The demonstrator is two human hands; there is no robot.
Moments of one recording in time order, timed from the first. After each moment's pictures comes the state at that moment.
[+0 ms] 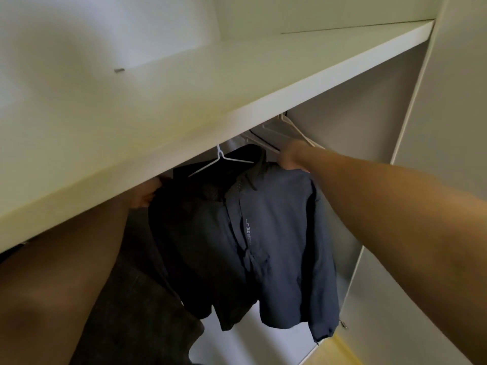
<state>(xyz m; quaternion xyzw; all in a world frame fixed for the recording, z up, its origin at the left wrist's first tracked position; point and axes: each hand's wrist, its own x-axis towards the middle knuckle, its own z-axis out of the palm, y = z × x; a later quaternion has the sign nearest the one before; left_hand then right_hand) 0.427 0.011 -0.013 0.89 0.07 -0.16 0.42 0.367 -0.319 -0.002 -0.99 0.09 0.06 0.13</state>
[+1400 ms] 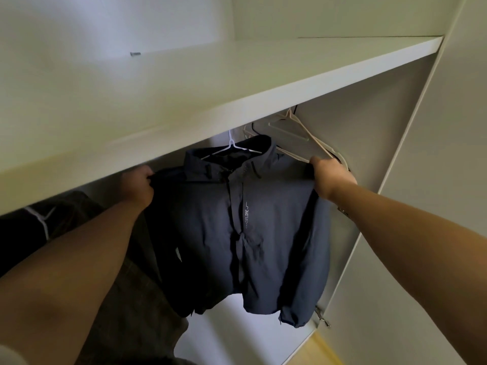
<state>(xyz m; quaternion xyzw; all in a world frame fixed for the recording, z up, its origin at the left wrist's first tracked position) 0.443 0.075 -0.079 0.96 -0.05 0.18 0.20 0.299 -0.337 -0.060 -0.98 0.14 -0.09 0.07</state>
